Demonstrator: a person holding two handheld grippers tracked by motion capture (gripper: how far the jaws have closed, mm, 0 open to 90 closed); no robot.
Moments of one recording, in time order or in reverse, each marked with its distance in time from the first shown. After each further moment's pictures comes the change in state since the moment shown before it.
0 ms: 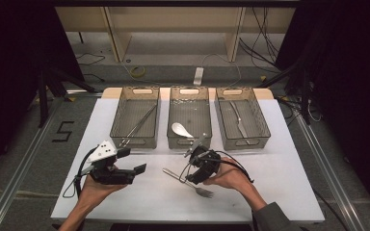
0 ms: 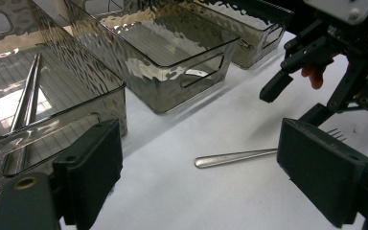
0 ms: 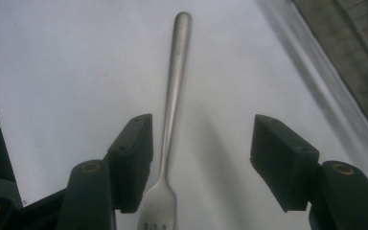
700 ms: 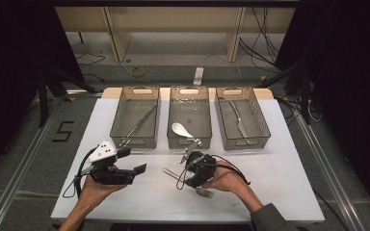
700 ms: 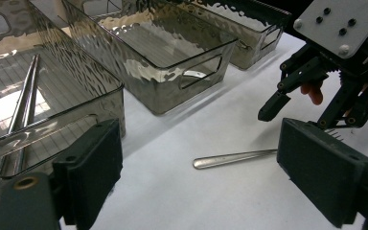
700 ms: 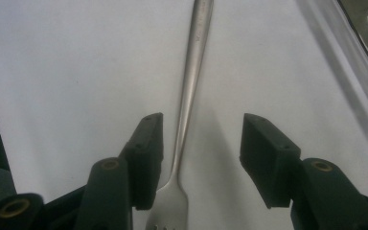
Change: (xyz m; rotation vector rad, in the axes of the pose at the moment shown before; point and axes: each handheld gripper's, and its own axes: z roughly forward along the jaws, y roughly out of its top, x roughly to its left) left arm 0.000 0.000 0.000 -0.003 -0.007 0.001; right arm 0.009 0.001 0.013 0.051 0.005 -0.044
